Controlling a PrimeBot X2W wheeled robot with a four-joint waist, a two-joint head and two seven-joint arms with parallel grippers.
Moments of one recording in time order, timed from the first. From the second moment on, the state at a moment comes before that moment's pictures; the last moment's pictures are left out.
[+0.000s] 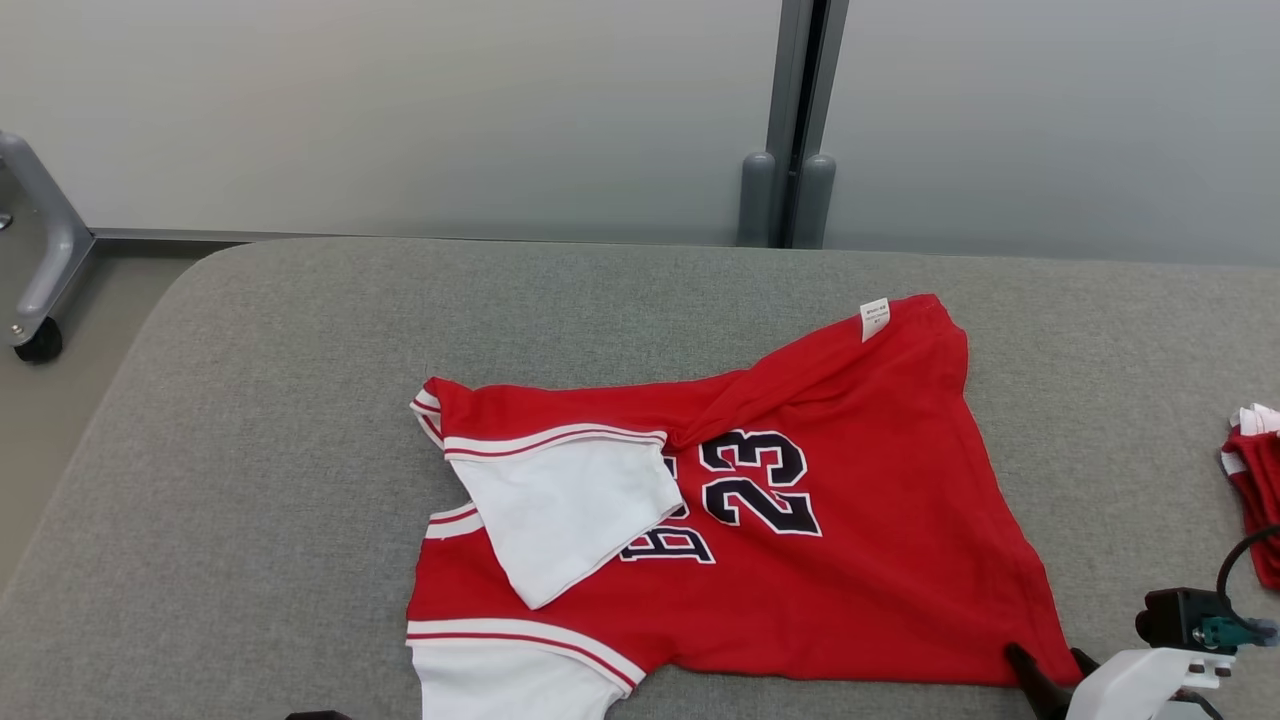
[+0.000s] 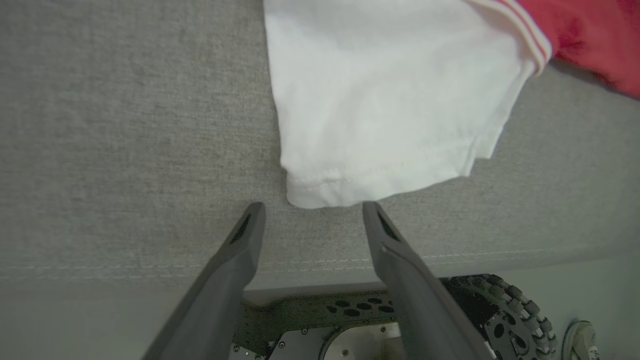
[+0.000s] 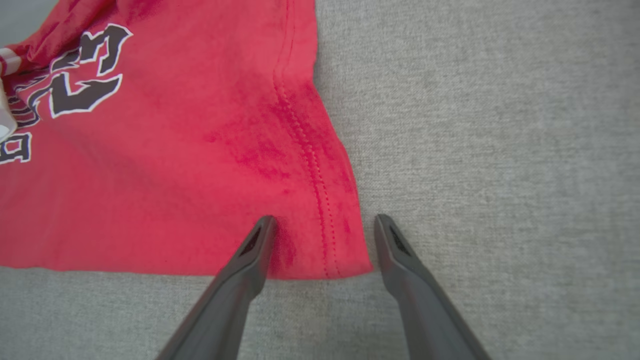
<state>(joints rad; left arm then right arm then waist) 0.28 0.17 -0.15 0.00 -0.50 0.00 0.66 -0.03 -0.23 0.13 0.39 0.56 0.13 0.31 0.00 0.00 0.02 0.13</state>
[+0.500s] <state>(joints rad) 0.23 0.16 -0.17 0.08 -0.51 -0.04 0.60 -0.03 -0.22 0.14 0.37 0.56 0.13 0.33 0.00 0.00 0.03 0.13</state>
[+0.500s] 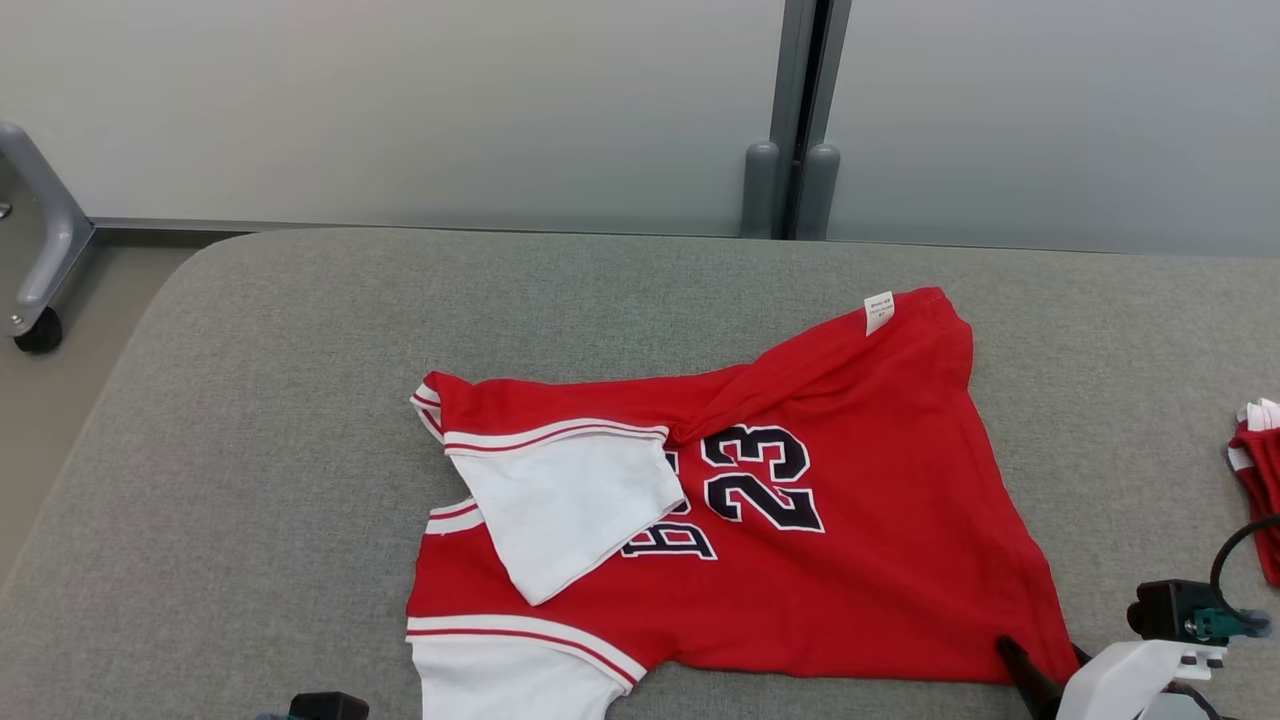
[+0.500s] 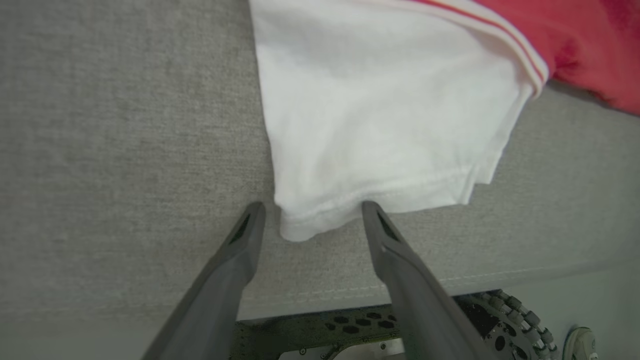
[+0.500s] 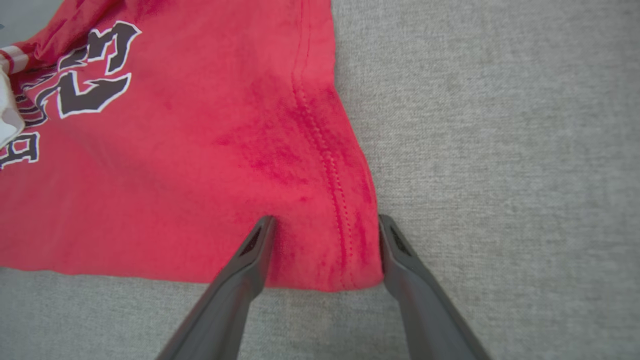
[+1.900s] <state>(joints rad) -0.52 0.34 -0.21 0.11 -0.45 -0.12 0.45 -0.52 -0.33 0.26 0.22 0.81 0.13 0.27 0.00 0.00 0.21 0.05</state>
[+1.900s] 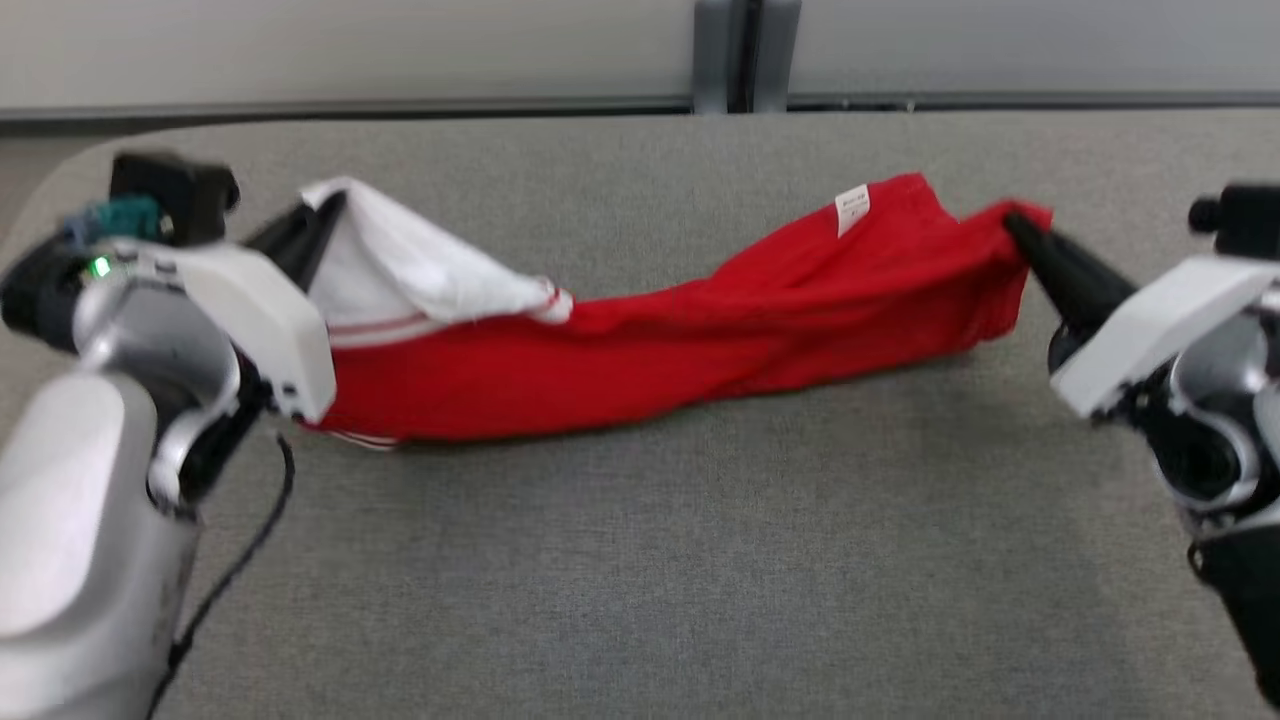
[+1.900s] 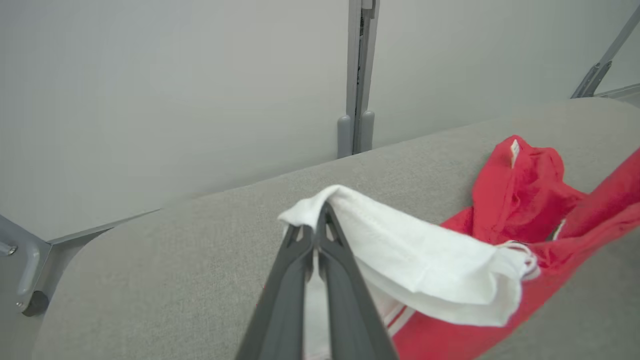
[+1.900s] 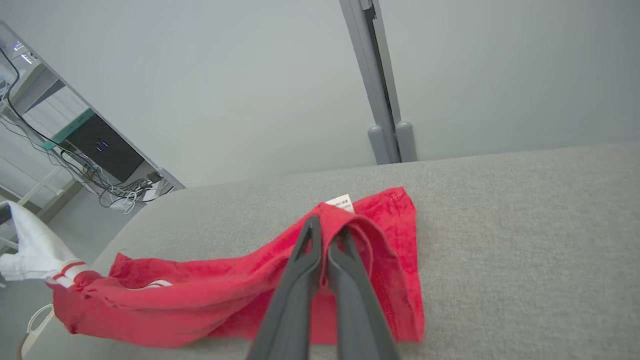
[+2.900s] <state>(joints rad) -1.78 0.40 -0.55 0.87 -0.48 -0.13 0.06 -1.64 -0.44 0.63 0.69 1.04 0.13 -0.14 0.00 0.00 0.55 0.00</state>
